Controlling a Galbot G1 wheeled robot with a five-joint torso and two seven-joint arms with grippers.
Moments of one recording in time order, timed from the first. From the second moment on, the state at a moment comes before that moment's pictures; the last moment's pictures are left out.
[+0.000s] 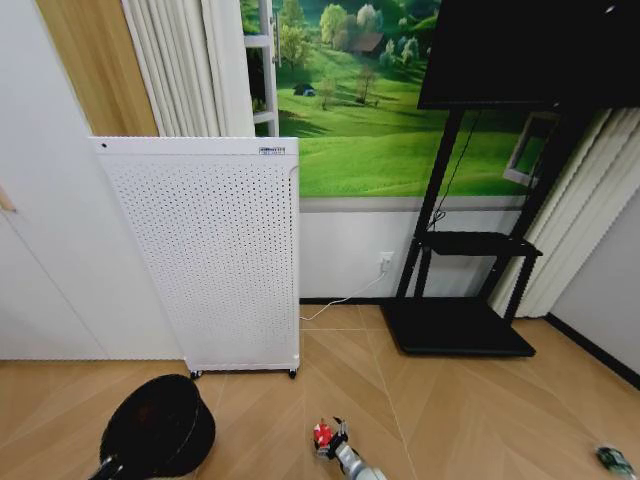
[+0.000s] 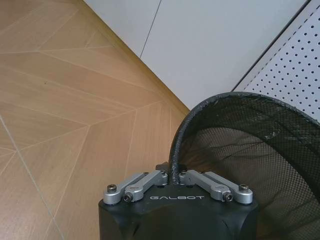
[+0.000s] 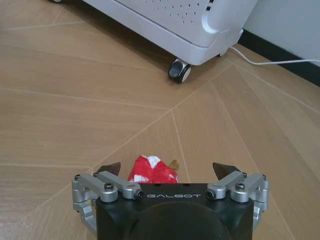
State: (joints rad) left arm 1.81 -1.35 -1.04 -2.05 -1.14 0.39 -0.43; right arm -1.14 1.47 0.18 0.95 -0.34 0.09 -0.09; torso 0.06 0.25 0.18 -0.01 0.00
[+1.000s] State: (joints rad) left arm 1.81 -1.36 -1.05 -2.06 -1.15 0.36 -0.42; right arm -1.04 1.51 0.17 0.74 -0.43 0.08 -0.04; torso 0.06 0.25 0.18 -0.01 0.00
